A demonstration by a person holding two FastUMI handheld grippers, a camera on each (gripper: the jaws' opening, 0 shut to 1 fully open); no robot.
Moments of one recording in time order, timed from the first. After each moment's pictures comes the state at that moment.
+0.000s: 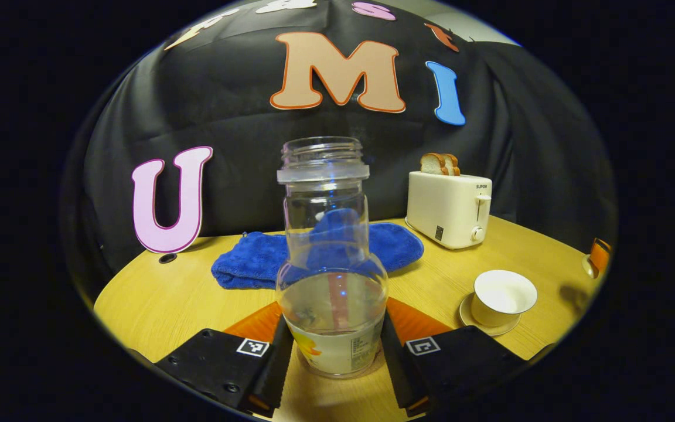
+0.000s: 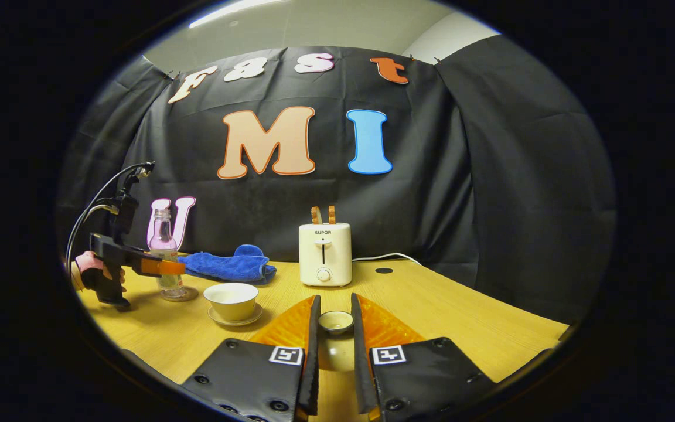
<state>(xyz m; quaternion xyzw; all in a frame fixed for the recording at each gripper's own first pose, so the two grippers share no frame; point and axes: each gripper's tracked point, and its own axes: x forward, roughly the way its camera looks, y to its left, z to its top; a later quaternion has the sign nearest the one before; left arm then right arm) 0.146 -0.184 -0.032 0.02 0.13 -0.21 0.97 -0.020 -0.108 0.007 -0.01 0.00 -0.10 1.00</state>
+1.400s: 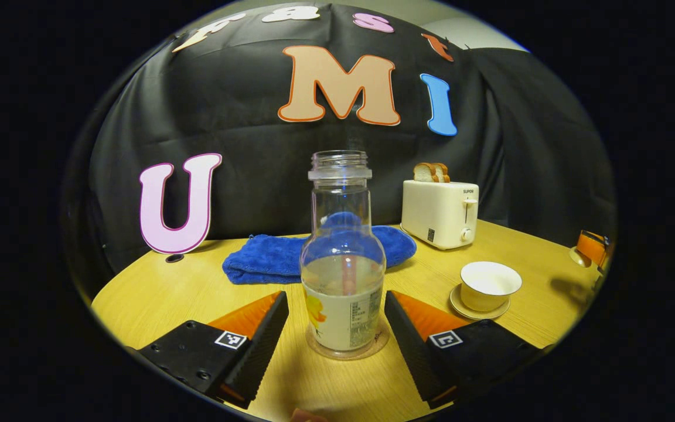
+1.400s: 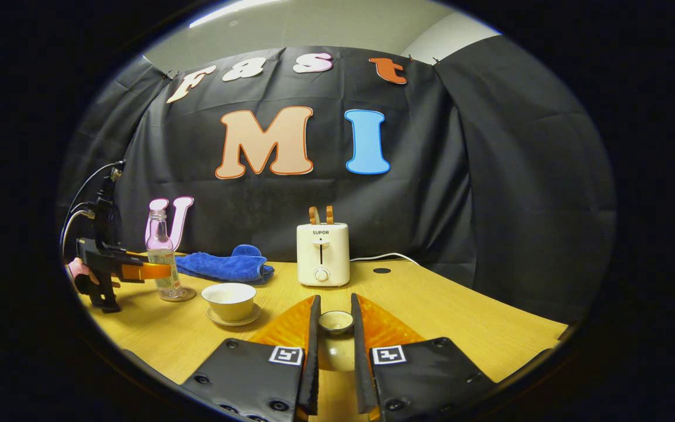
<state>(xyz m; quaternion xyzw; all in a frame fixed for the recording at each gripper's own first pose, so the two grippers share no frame) 0.109 -0.163 -0.032 0.02 0.11 -0.22 0.97 -0.021 -0.111 0.008 -0.01 0.00 -0.10 0.99</state>
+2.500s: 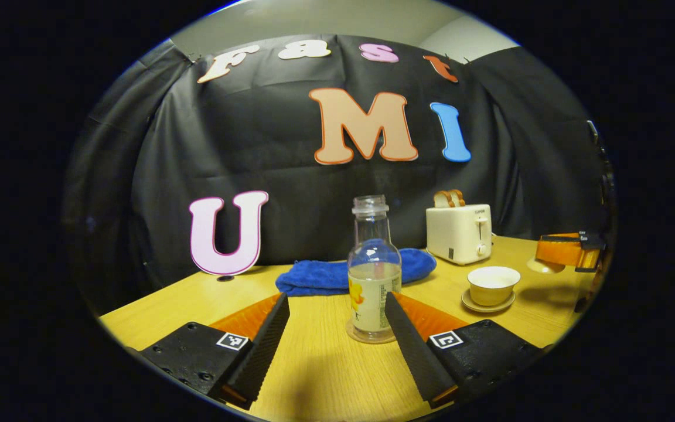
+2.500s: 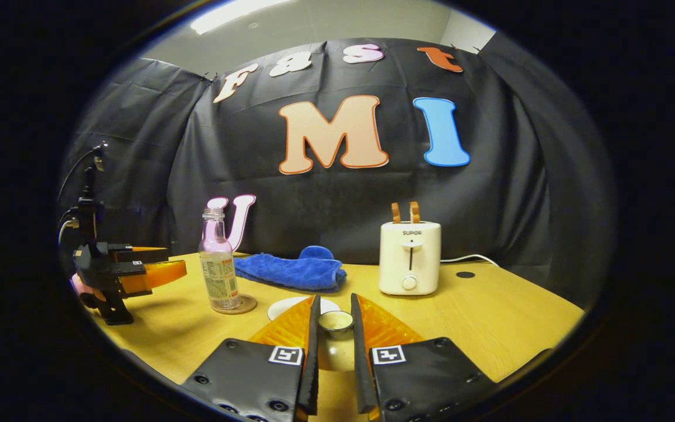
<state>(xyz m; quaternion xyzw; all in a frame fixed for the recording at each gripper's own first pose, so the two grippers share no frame) 0.063 -0.108 0.002 0.03 0.00 -0.13 0.99 0.061 0.010 -0.004 0.00 0.01 0.07 1.00</state>
